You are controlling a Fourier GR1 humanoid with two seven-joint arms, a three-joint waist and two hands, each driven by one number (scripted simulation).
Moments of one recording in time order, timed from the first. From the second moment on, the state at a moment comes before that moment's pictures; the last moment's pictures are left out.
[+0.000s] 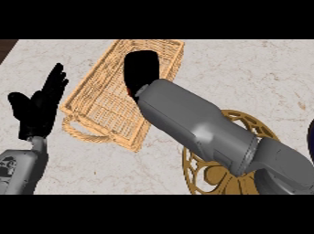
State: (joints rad) left arm -0.27 0.28 -0.02 -1.44 0.07 0.16 0.16; right arm -1.39 0.00 1.13 -0.56 0.21 -0.16 0.81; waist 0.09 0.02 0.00
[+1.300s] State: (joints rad) left arm -0.20 0.30 0.04 -1.45 0.07 0.15 0.15; right arm -1.32 -0.05 0.81 -0.72 0.12 -0.71 0.83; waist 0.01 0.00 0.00
